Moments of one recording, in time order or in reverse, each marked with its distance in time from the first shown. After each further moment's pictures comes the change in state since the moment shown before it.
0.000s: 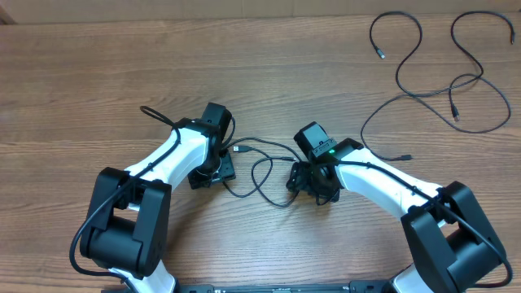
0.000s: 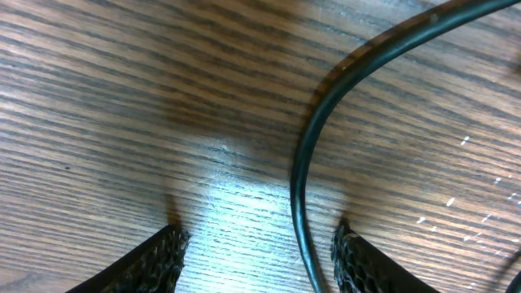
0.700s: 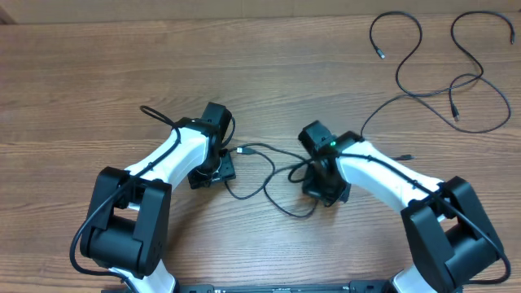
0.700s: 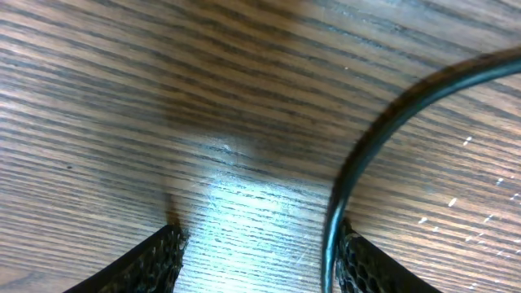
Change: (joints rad) left arm 0.000 0.003 0.005 -0.008 0.000 0.000; right arm -0.037 0.021 0.071 -0.223 0.048 0.047
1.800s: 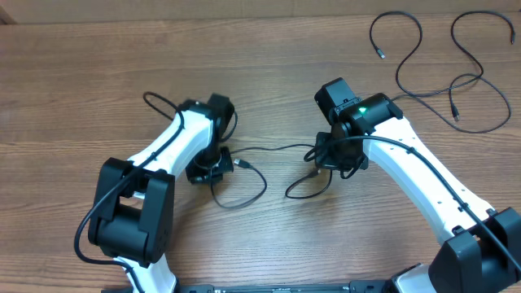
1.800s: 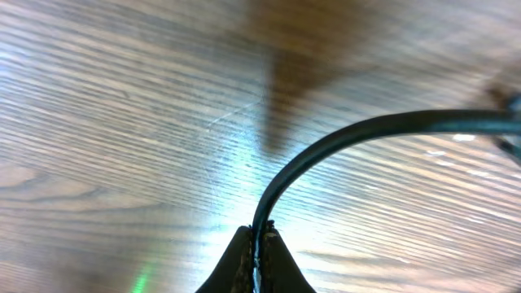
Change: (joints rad) left arm -0.002 0.063 0.196 -0.308 -0.002 0.003; right arm -0.075 -0.108 0.323 -0.303 0.060 -0.265
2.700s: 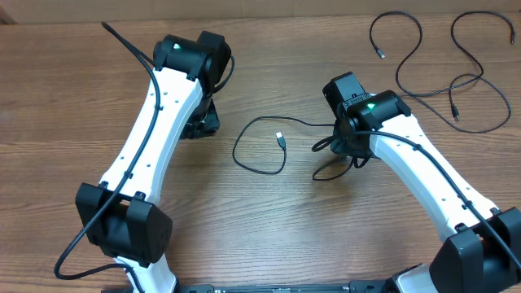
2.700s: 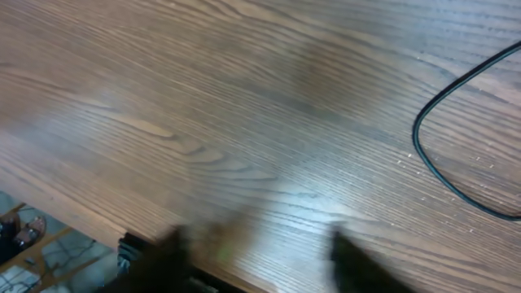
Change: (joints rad) left arm 0.000 0.000 0.622 -0.532 -0.268 -0.062; right arm -0.047 0.000 0.000 0.045 0.297 0.069
